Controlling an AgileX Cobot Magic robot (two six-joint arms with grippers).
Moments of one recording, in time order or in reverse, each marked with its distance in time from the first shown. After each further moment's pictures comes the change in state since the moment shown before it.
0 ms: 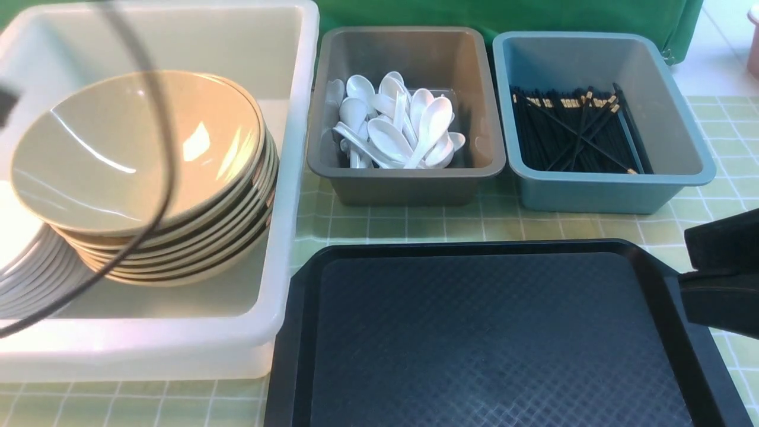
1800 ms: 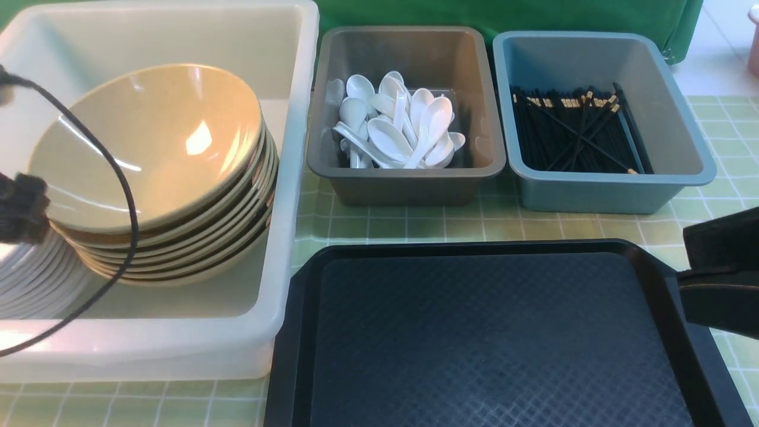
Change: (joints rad) right arm 0.000 0.000 0.000 0.025 -0.007 0.019; left arm 0.406 0.174 0.215 -0.346 -0.280 0.158
